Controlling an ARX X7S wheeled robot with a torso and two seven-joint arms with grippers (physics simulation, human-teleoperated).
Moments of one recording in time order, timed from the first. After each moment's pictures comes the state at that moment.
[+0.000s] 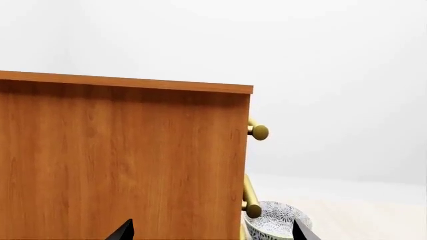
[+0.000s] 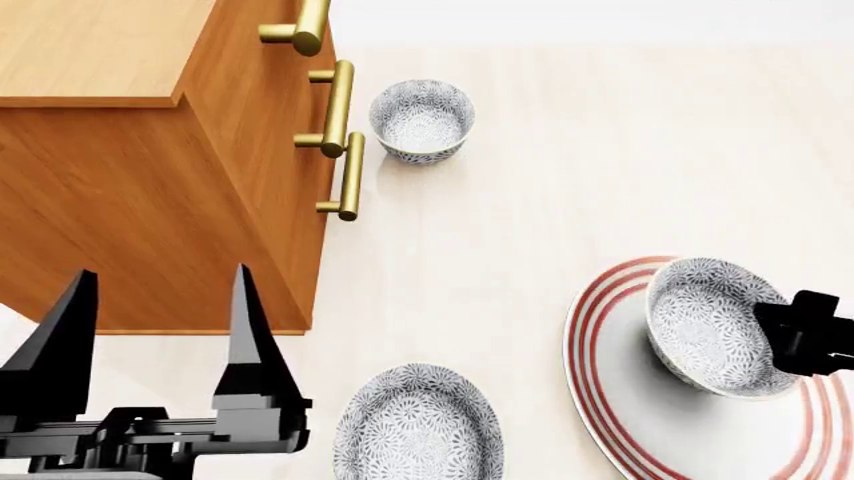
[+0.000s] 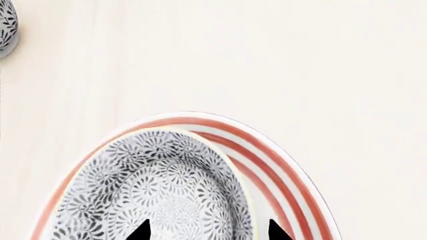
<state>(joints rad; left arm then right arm) -0.59 -1.02 1.21 0.96 -0.39 0.07 -1.39 0.87 1.57 -0.83 -0.25 1.96 0.50 0.35</state>
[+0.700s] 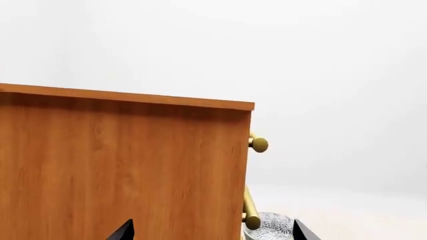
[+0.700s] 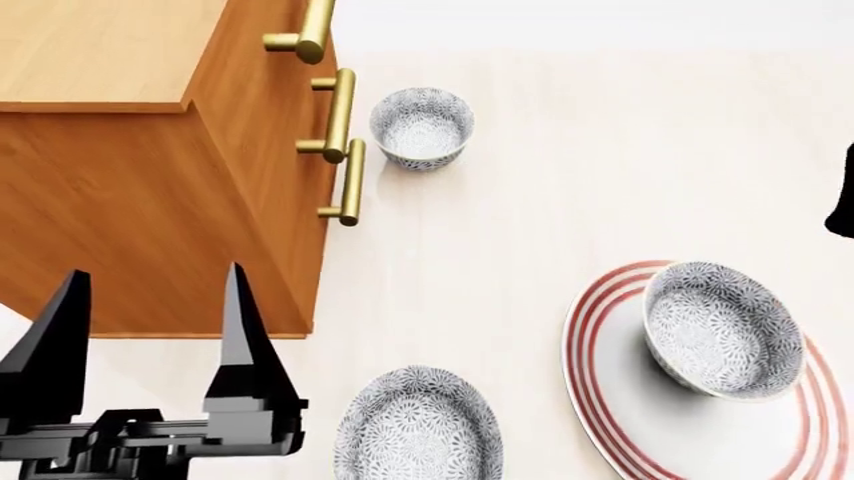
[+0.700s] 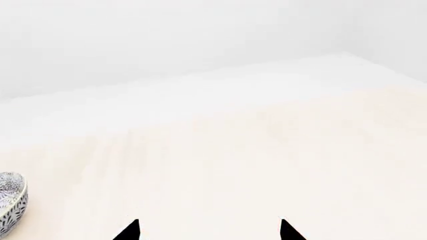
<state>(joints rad) -0.57 -1.03 1.19 0.96 -0.37 0.09 -1.38 0.88 1.57 -0.81 -0.35 1.69 -0.02 0.51</state>
